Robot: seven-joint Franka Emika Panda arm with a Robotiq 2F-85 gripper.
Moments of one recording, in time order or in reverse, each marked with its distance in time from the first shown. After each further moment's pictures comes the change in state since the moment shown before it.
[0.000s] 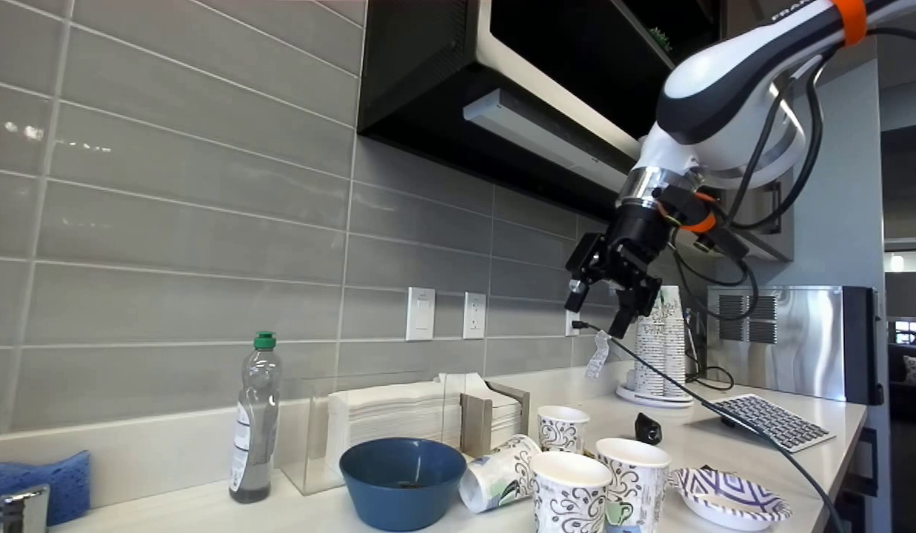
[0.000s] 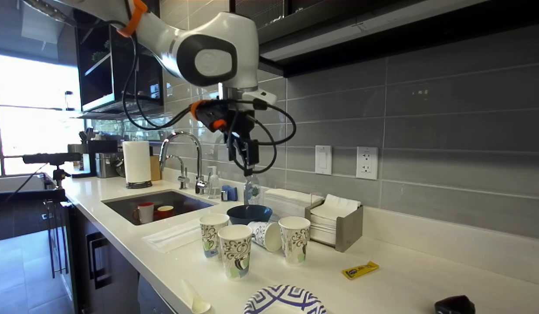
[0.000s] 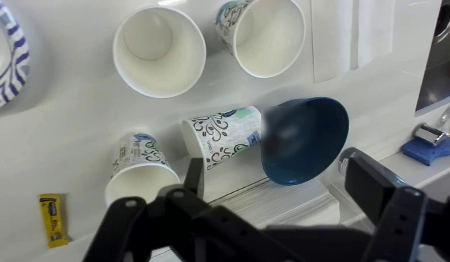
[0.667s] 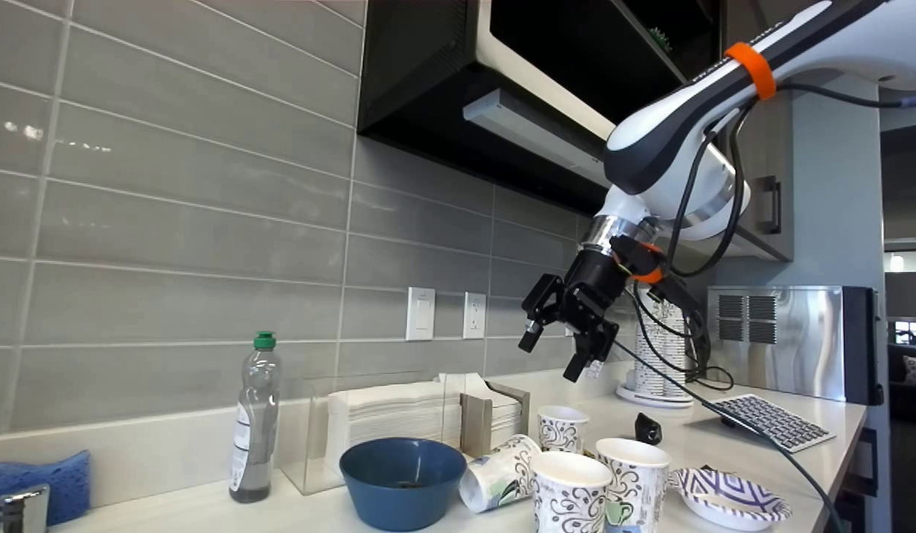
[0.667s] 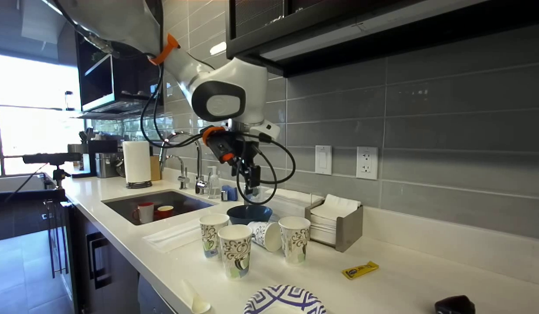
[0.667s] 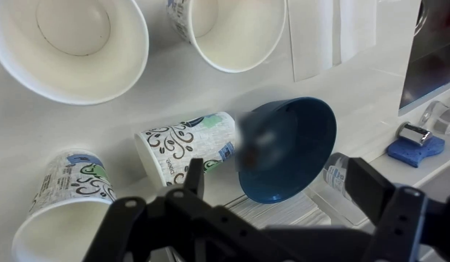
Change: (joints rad) arm 0.049 0.184 0.008 0.023 0.195 0.134 -0.111
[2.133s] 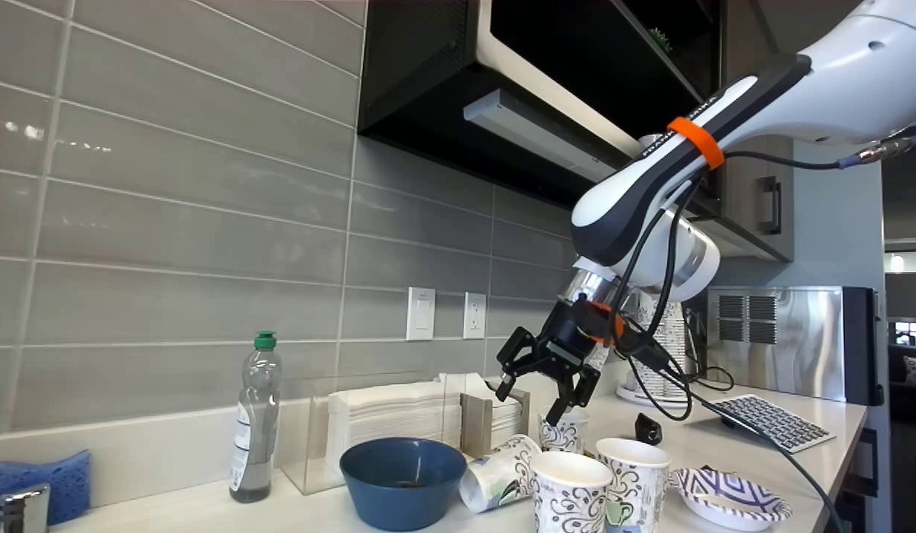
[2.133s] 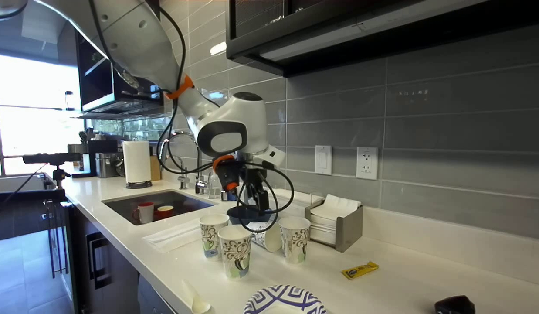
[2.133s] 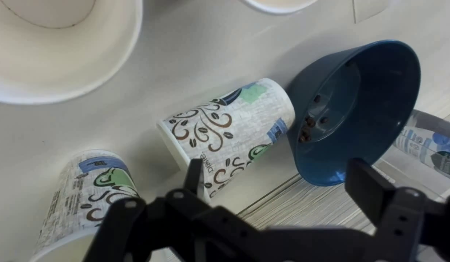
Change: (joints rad) arm -0.005 0.180 0.053 -0.015 0.012 0.311 0.129
